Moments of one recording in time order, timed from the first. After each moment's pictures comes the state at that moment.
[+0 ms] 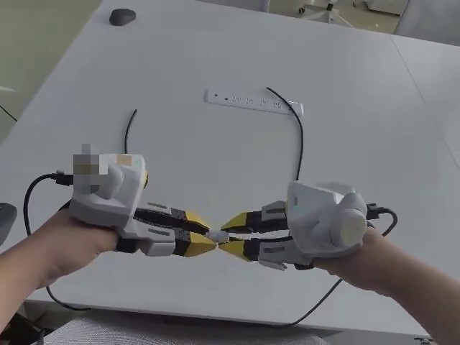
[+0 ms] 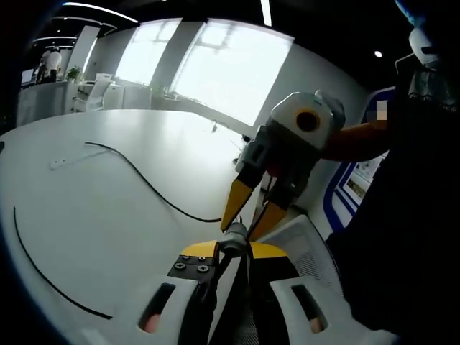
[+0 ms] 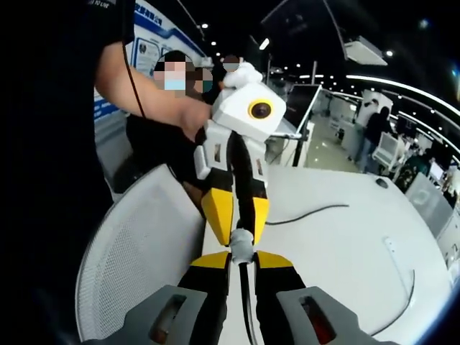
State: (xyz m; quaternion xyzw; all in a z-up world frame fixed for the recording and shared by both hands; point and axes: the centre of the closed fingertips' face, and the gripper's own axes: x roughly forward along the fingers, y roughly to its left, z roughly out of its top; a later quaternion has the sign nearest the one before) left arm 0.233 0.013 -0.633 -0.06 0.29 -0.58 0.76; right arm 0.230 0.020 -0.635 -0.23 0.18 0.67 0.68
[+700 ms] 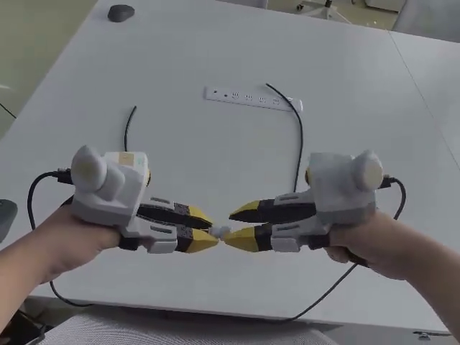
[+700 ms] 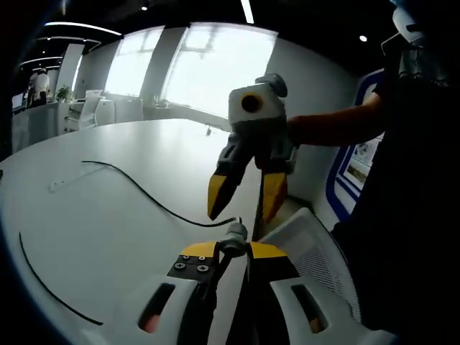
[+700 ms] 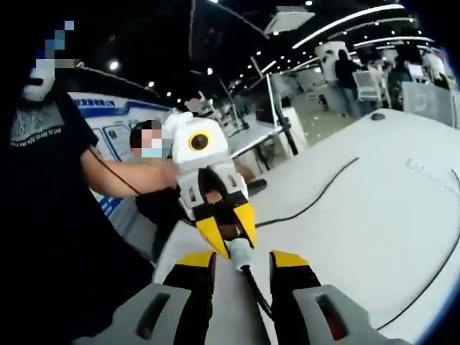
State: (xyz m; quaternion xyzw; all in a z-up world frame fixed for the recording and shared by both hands) left arm 0.231 0.010 -0.631 -0.01 0.25 -0.60 0.76; right arm 0.240 0.008 -0.618 0.06 0.35 0.66 0.67
